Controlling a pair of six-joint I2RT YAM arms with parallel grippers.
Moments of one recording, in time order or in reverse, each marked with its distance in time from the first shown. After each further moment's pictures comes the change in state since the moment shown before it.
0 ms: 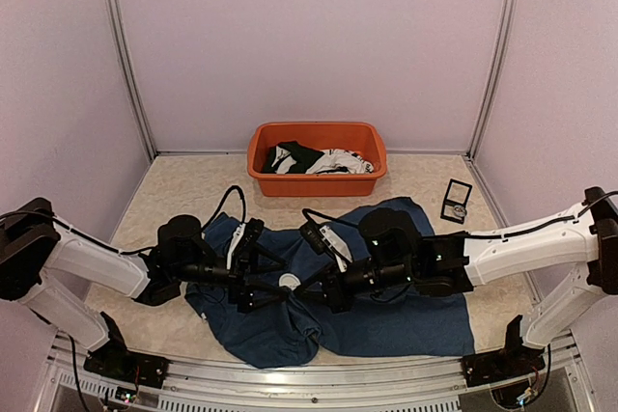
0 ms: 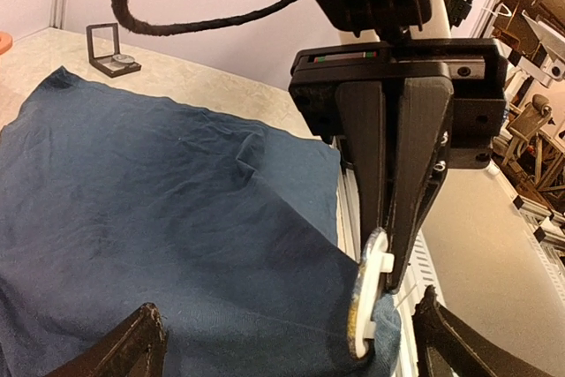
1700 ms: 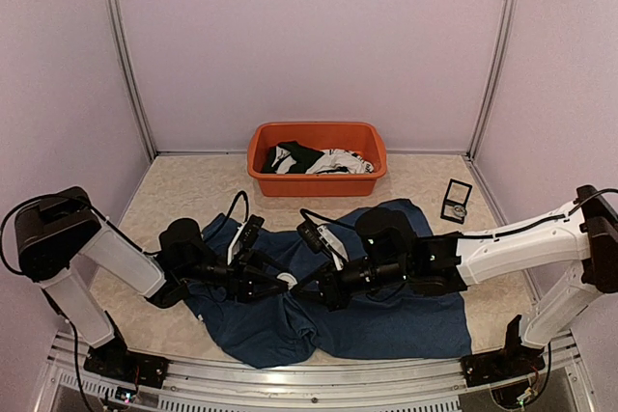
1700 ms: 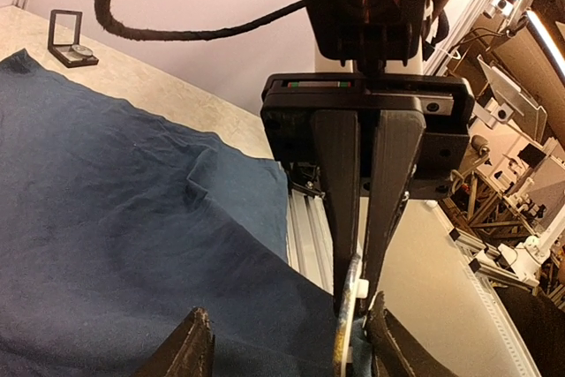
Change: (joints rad) left arm 0.050 0.203 -0.011 0.368 0.169 -0.284; right arm -0.012 0.040 0.003 0.056 -0.046 0.029
